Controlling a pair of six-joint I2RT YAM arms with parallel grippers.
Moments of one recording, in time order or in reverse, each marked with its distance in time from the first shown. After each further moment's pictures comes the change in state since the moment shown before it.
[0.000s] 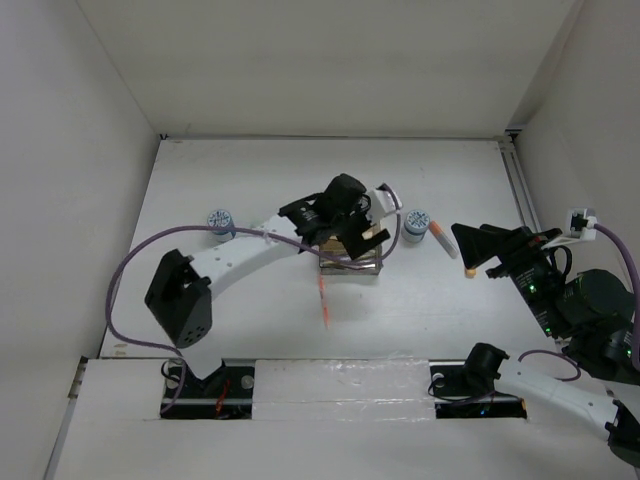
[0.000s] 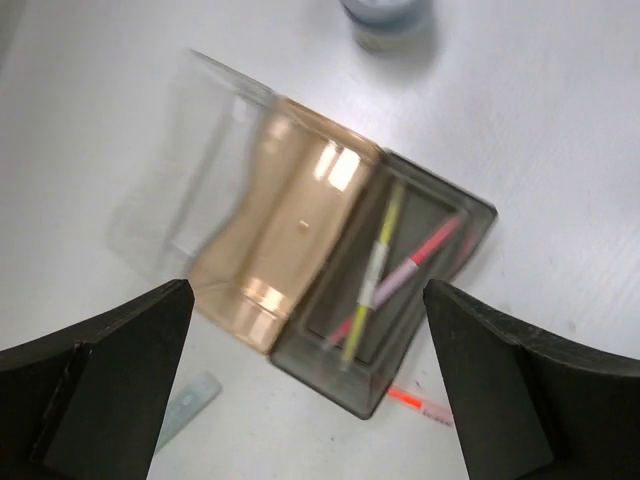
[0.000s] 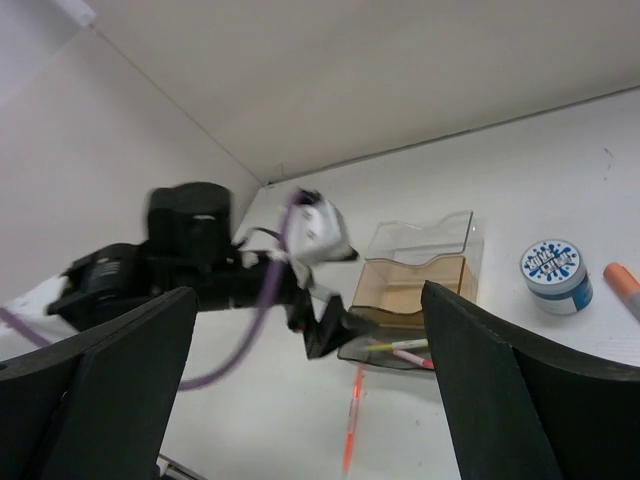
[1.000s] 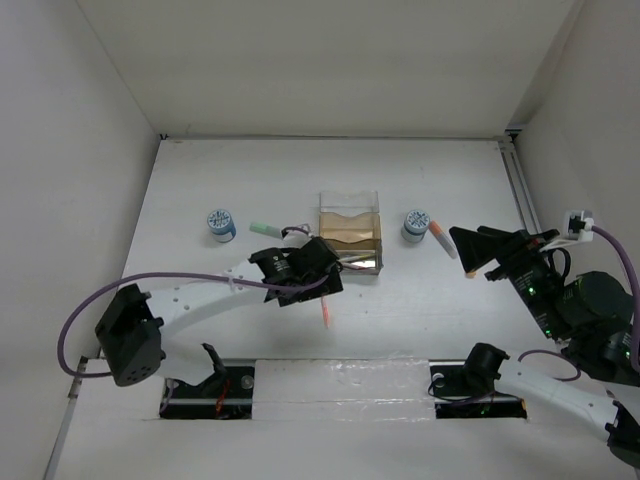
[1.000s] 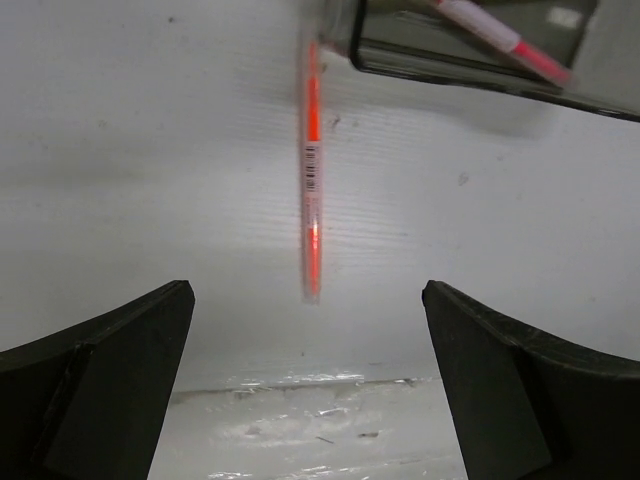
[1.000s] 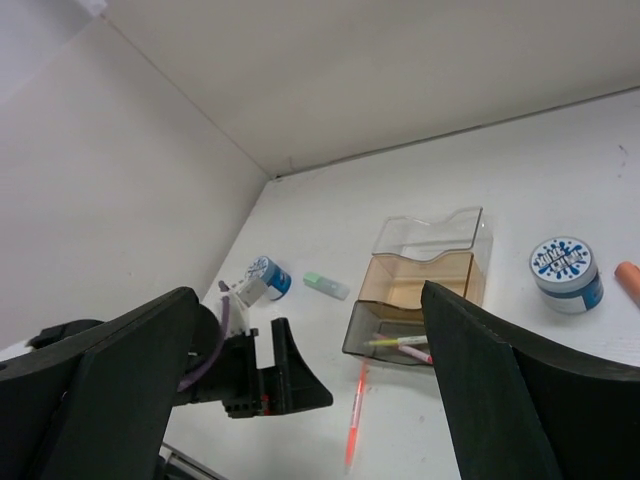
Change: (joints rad) left arm -0.129 -0.364 -0.424 -0.275 -0.338 -1.477; right arm 0.001 -0.015 -0.018 0.007 -0.027 0.000
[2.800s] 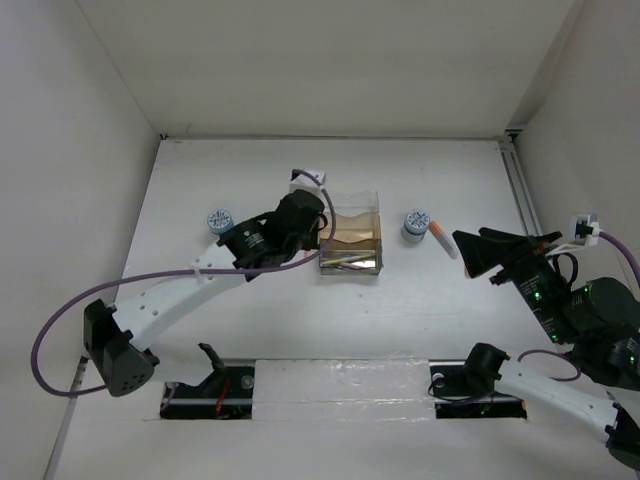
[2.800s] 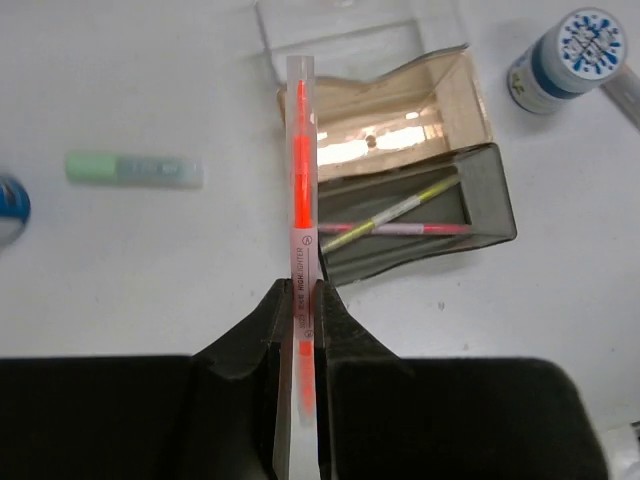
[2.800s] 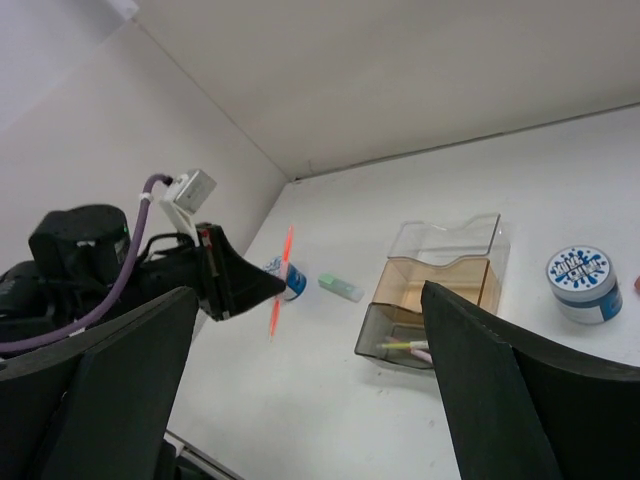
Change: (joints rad) left arm 0.096 -0.067 0.204 0.089 -0.174 0.566; right arm 0.000 -0.039 -0.016 0.022 -0.041 -0.012
